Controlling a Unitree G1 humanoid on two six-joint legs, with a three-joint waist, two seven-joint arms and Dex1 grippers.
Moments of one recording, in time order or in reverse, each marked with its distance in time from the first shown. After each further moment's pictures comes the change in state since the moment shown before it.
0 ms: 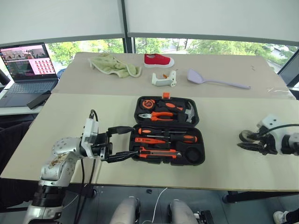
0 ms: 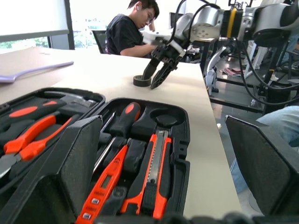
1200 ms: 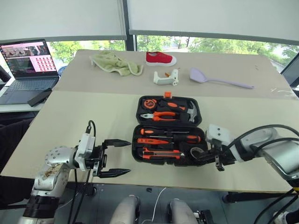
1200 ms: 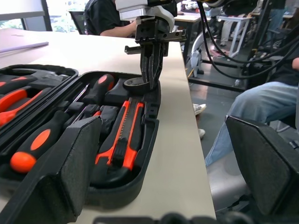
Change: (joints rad) left arm 0.119 0.060 0.008 0.008 0.034 -0.125 -0.126; right arm -0.019 -0.028 0.274 -0.825 0.278 0.494 0.071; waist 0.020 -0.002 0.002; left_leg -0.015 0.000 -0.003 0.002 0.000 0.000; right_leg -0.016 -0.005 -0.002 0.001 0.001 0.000
